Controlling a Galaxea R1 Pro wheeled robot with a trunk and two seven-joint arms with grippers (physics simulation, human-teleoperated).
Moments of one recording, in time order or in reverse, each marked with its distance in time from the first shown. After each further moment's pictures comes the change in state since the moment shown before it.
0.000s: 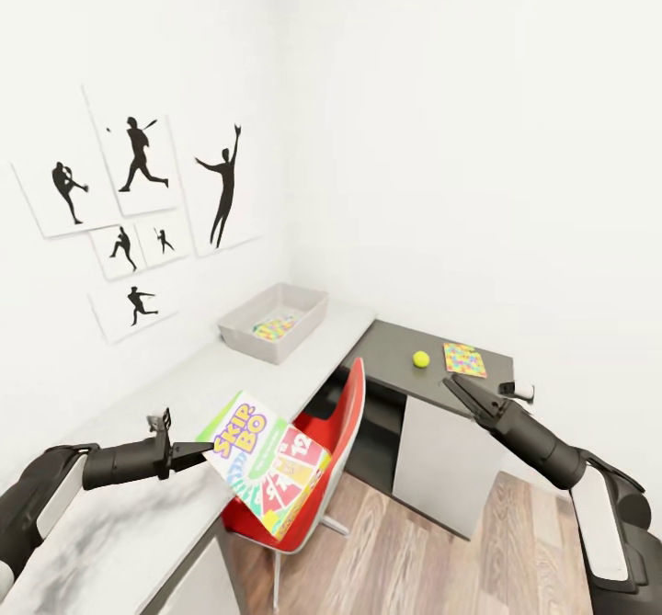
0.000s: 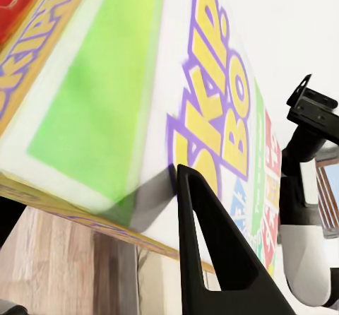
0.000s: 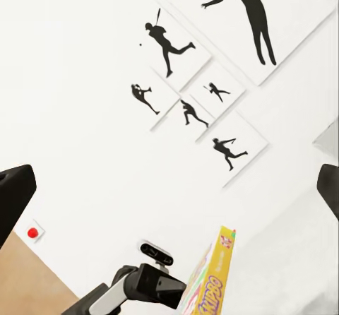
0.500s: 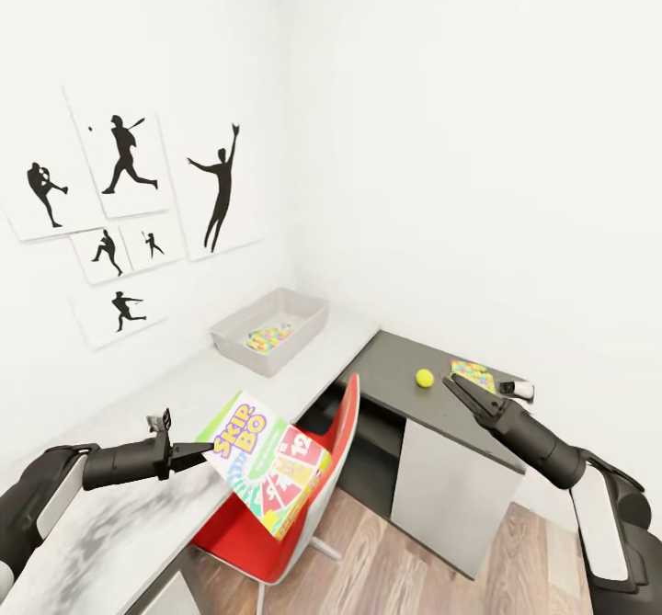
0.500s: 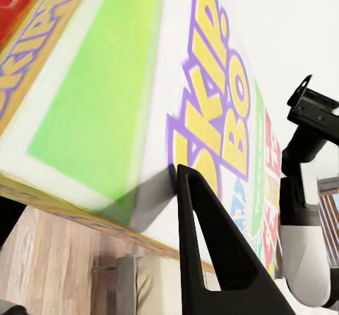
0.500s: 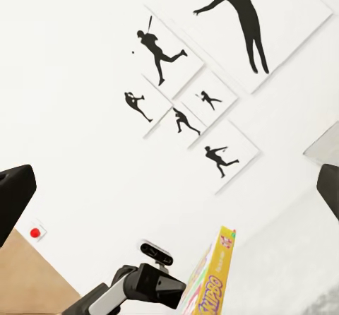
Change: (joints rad) left arm 0.000 0.000 0.000 0.001 0.002 0.001 0.001; right arm 0.000 0.000 0.001 -0.003 0.002 0.000 -0.001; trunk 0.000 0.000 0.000
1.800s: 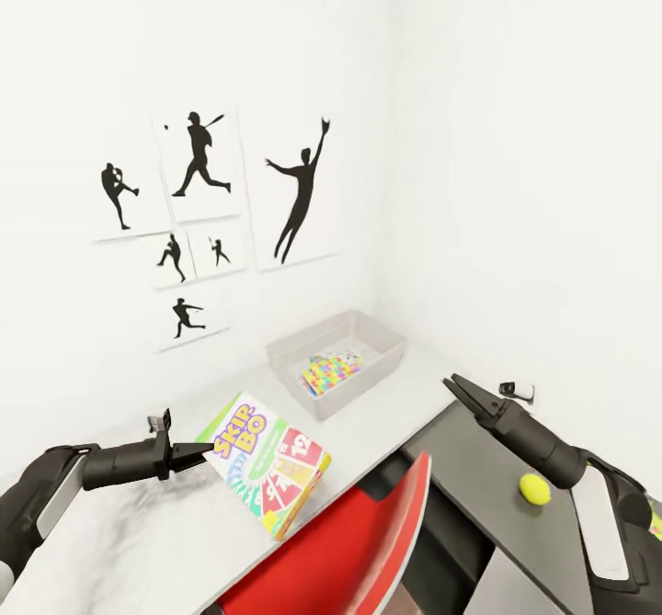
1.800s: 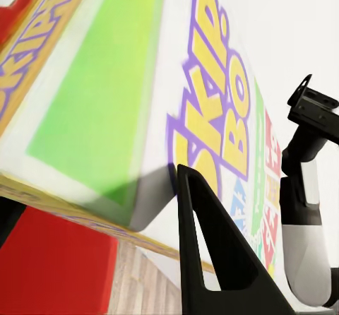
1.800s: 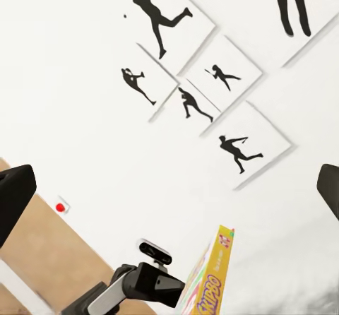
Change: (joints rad) left arm 0.000 0.000 -0.001 0.000 -0.003 -0.002 0.000; right arm 0.000 -0.004 0.001 0.004 0.000 0.000 0.000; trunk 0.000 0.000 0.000
